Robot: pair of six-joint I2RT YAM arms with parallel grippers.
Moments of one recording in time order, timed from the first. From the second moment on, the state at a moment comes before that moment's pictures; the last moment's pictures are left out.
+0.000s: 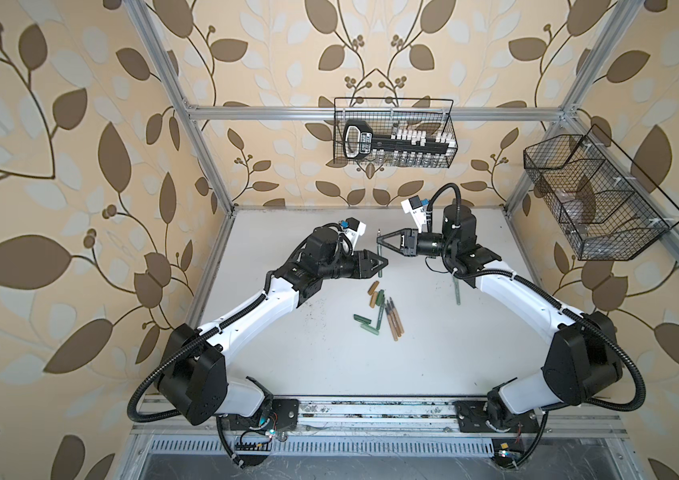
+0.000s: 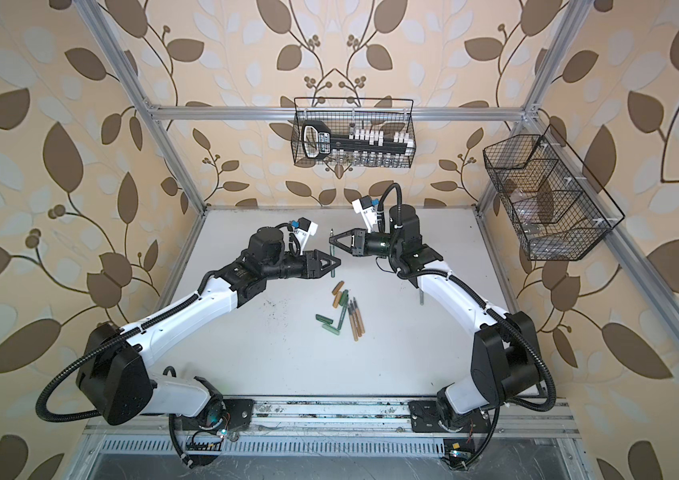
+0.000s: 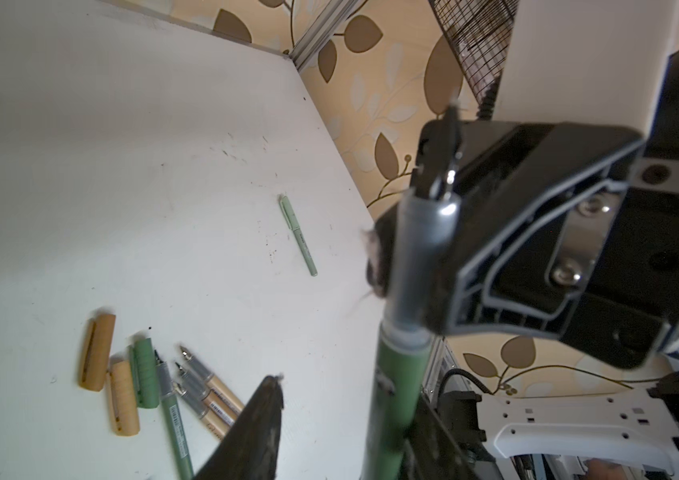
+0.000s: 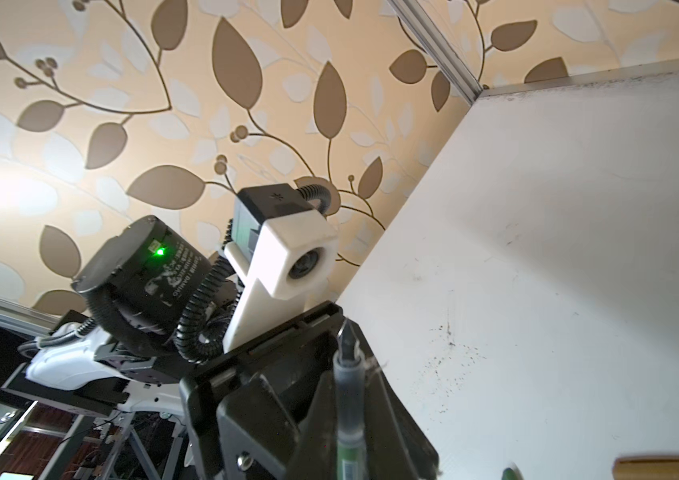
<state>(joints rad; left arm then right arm) -0.56 1.39 1.06 -0.04 0.58 -0.65 0.38 1.51 1.18 0.14 -0.87 0.70</state>
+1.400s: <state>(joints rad) -0.54 1.33 1.12 -0.48 0.62 -0.55 0.34 1.25 1.05 -0.37 -0.74 0.52</state>
